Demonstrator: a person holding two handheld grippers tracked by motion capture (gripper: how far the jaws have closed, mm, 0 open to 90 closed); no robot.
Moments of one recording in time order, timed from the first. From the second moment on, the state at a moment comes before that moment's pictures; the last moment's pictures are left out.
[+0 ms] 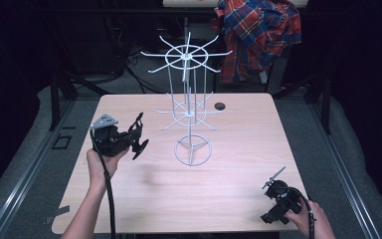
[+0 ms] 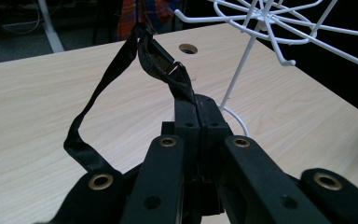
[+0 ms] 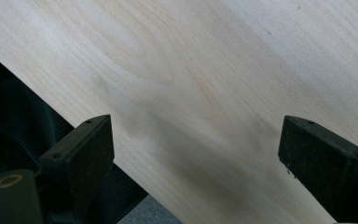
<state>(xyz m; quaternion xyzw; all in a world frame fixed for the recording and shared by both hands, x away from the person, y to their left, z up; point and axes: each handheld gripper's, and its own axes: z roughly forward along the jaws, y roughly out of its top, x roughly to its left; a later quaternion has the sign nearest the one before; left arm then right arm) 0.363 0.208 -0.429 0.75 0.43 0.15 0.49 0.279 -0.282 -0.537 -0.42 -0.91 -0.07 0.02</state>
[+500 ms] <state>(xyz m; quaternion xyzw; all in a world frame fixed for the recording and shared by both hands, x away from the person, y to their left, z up) 0.372 0.206 -0.421 0.76 0.41 0.15 0.49 0.276 -0.281 -0.535 -0.42 -0.91 -0.08 0.01</state>
